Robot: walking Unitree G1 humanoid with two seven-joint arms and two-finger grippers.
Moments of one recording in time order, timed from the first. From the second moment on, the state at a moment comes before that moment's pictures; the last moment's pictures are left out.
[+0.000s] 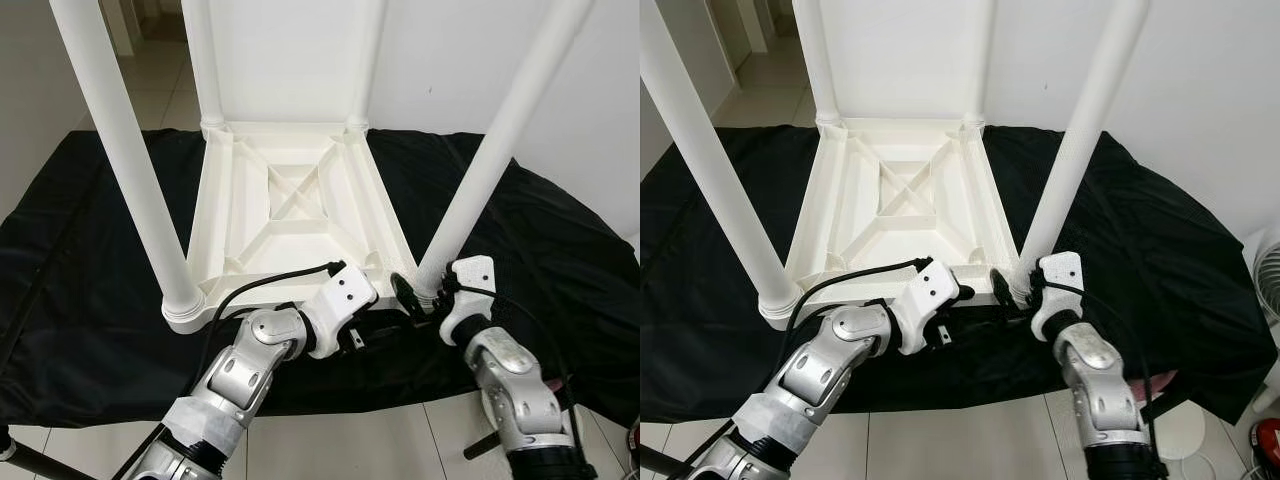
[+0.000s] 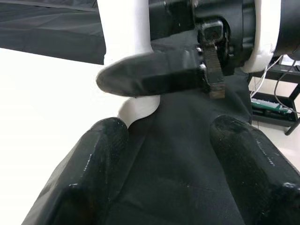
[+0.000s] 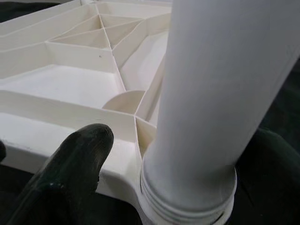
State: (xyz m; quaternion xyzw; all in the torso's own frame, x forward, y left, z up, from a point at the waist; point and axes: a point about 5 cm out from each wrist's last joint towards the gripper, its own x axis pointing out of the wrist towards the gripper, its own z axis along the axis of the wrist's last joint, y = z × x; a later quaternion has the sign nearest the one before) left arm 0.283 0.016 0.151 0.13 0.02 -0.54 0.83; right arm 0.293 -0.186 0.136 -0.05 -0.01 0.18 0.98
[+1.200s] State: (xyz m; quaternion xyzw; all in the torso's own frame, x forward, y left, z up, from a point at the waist) left arm 0.285 0.015 0.153 0.13 0.02 -0.54 0.83; right arm 0.329 -0.183 0.137 -0.07 -0.01 0.22 0.97
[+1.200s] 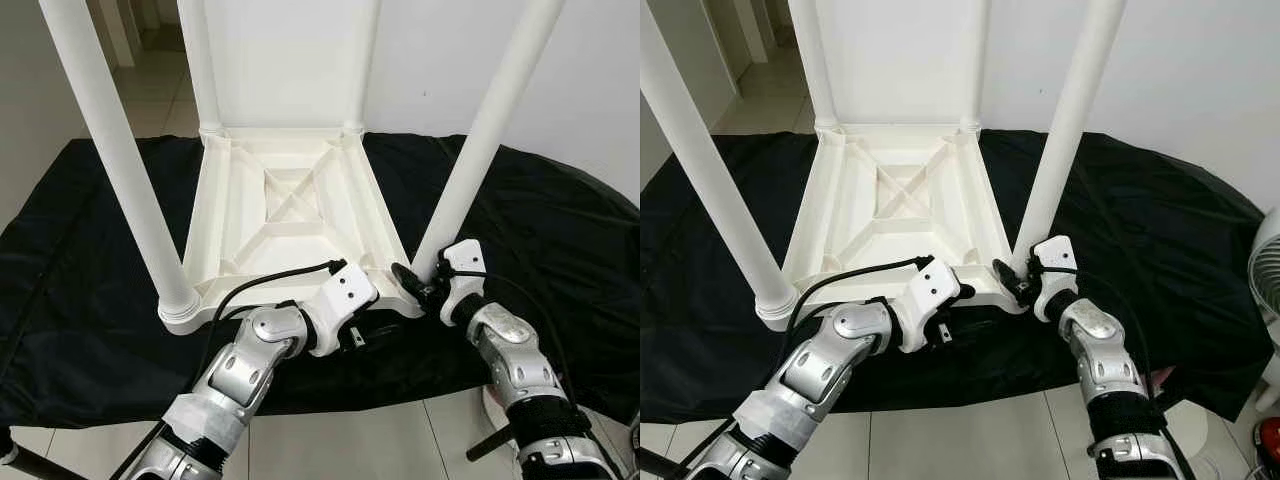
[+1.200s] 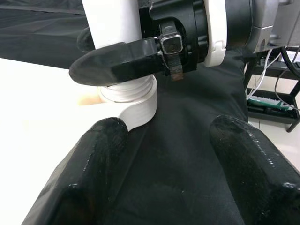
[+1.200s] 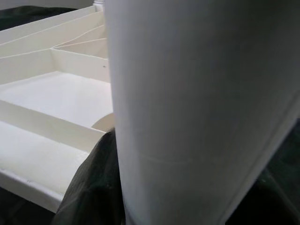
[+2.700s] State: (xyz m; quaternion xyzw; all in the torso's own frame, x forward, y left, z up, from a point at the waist) left arm 0.284 0.012 0.152 0.13 0.03 -0.55 0.83; right arm 0.299 -0.166 0.139 -0.06 0.00 0.12 0.99
